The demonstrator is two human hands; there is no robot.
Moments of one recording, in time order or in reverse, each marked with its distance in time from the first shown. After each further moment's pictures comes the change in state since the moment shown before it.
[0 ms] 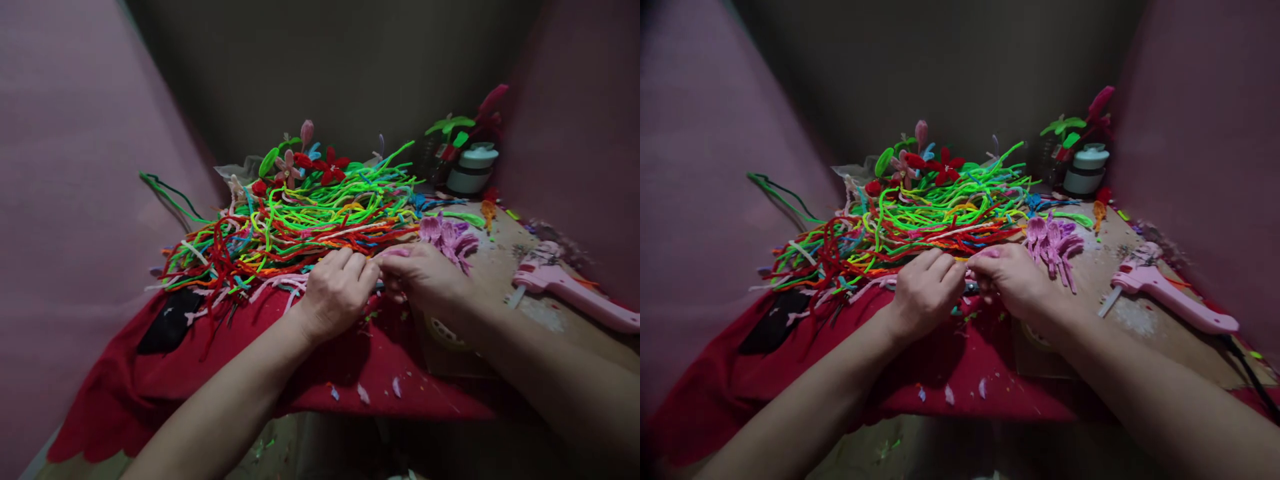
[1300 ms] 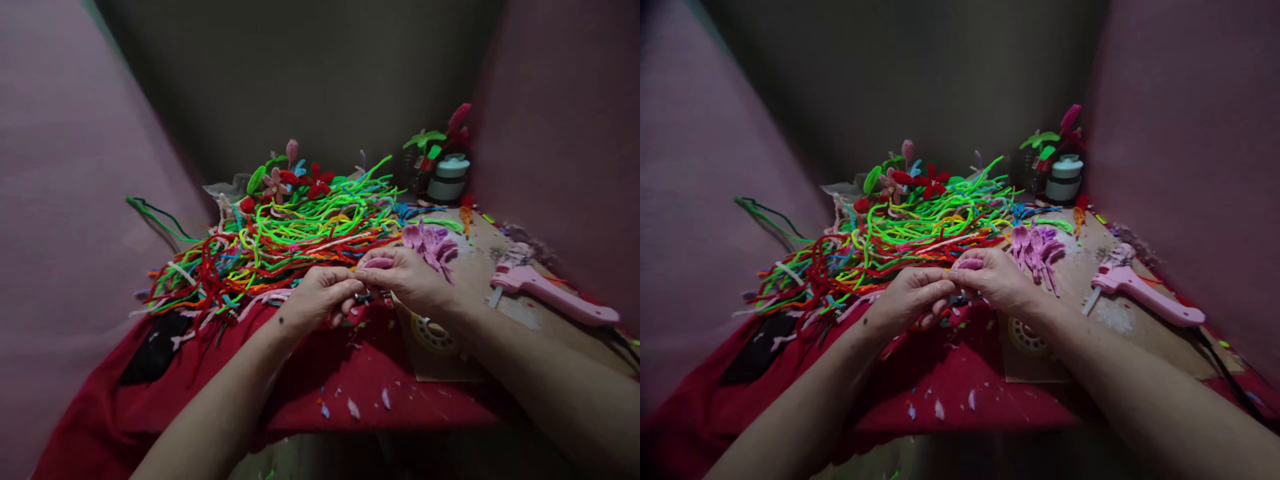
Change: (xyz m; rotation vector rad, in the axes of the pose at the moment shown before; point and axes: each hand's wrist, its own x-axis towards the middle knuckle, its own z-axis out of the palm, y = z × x) left_hand 0.012 -0.008 -0.013 -1.367 -0.511 -0.862; right_hand 0.004 -0.005 -0.008 -0.234 -0.092 -0.173
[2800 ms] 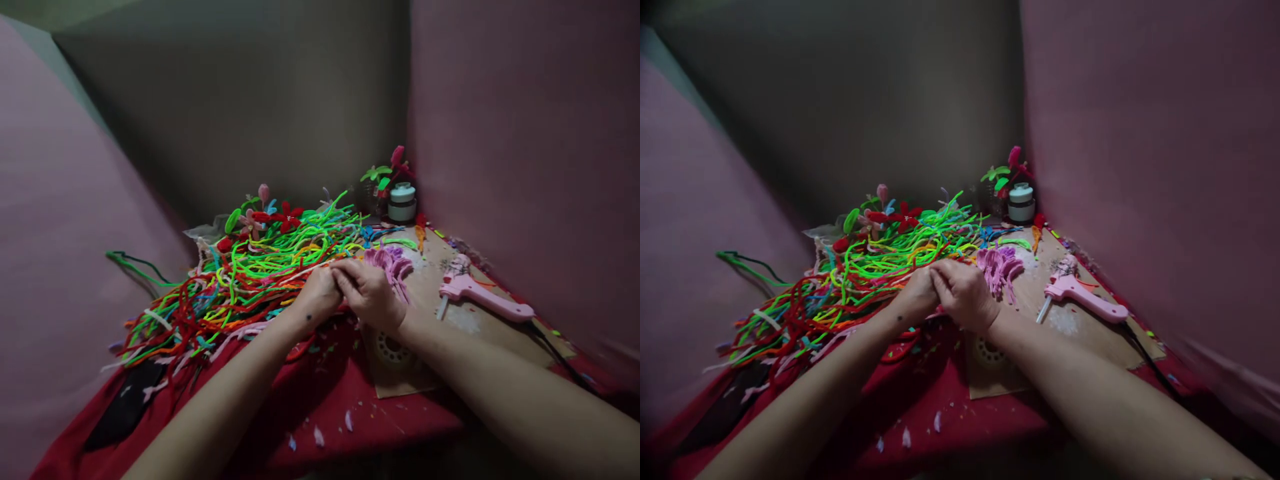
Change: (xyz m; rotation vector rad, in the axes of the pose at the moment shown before) left_hand 0.077 0.018 0.025 0.910 0.267 0.369; right_hand 0.002 0.009 -0.019 -0.605 0.523 -0.813
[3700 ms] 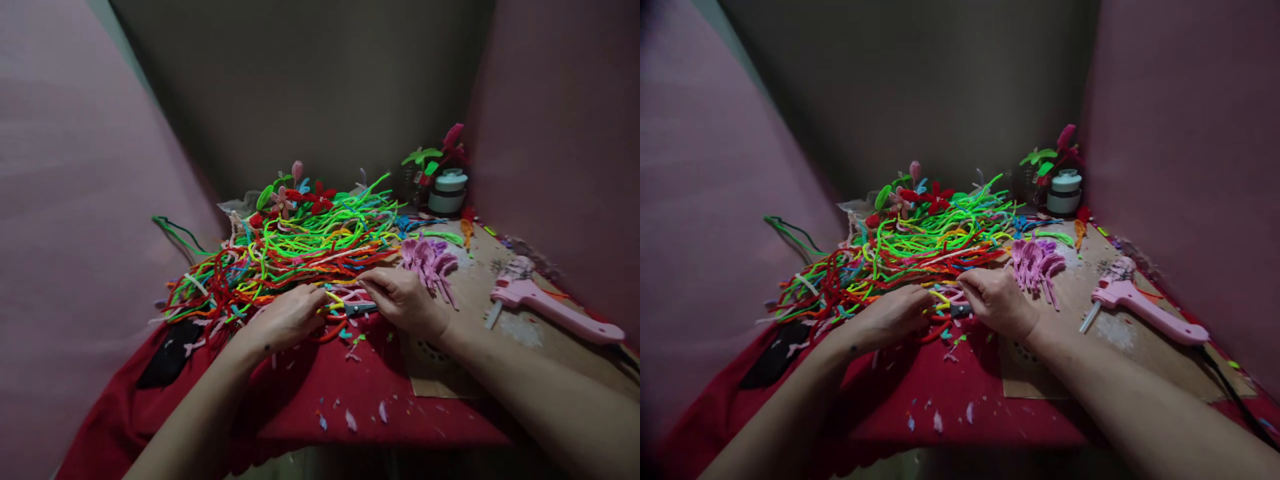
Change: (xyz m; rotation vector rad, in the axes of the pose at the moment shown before) left_hand -0.090 -0.050 -0.053 0.342 -0.299 0.009; right_hand -0.016 0.001 0.010 -0.047 -0.315 -0.028
